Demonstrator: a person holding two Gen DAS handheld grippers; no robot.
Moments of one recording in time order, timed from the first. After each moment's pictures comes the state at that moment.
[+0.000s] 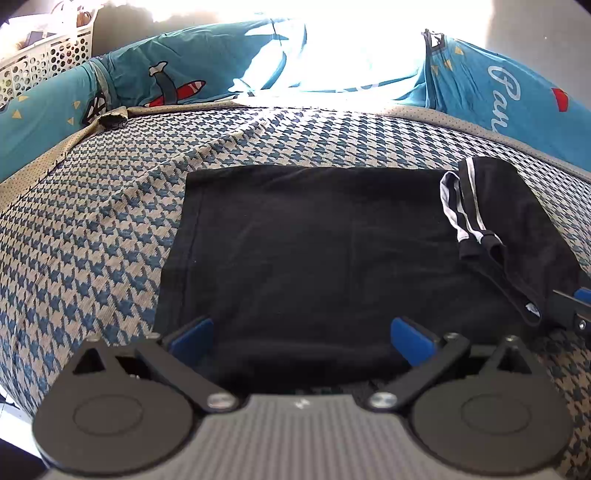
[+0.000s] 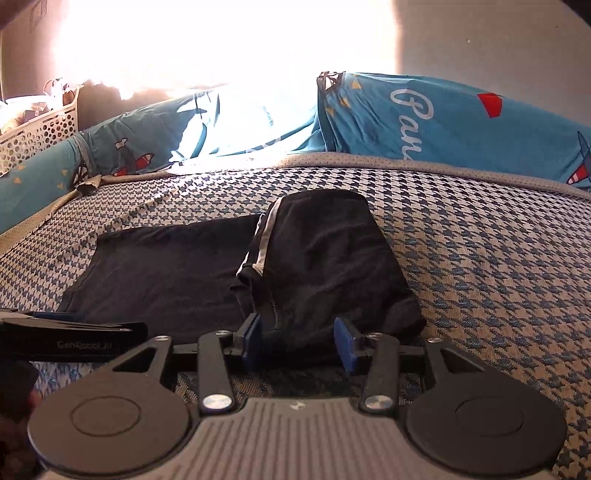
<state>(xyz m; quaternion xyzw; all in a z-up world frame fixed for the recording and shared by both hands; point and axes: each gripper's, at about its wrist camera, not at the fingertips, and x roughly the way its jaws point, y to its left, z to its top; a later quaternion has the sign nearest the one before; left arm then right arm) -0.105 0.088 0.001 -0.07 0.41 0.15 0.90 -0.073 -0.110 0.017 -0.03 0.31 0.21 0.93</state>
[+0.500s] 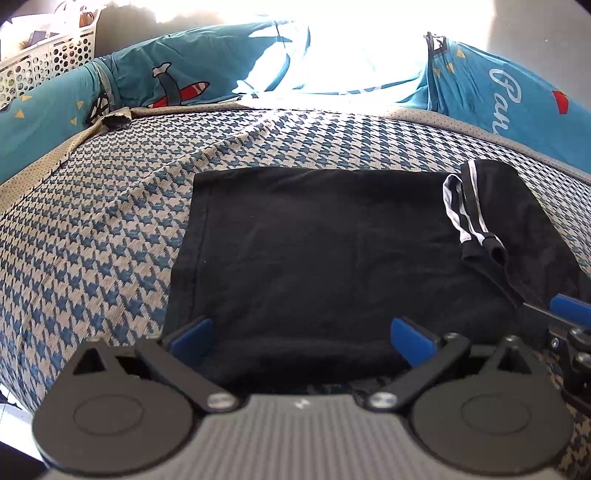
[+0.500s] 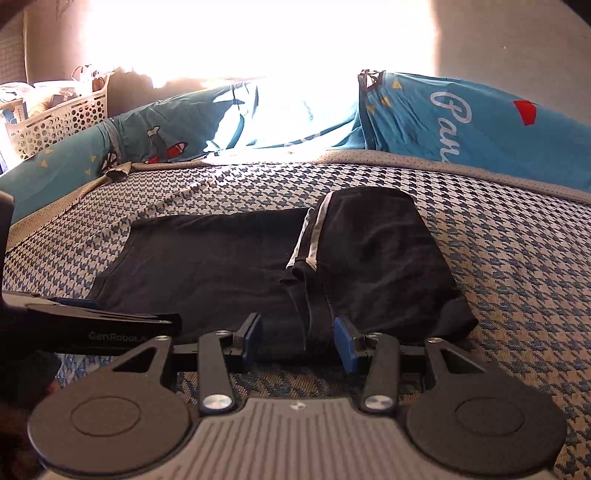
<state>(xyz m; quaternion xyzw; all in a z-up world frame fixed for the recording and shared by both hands) -0.110 0.093 0.003 -0.07 0.40 0.15 0.90 -0.084 -0.088 0.014 -0.04 0.31 0.25 0.91</state>
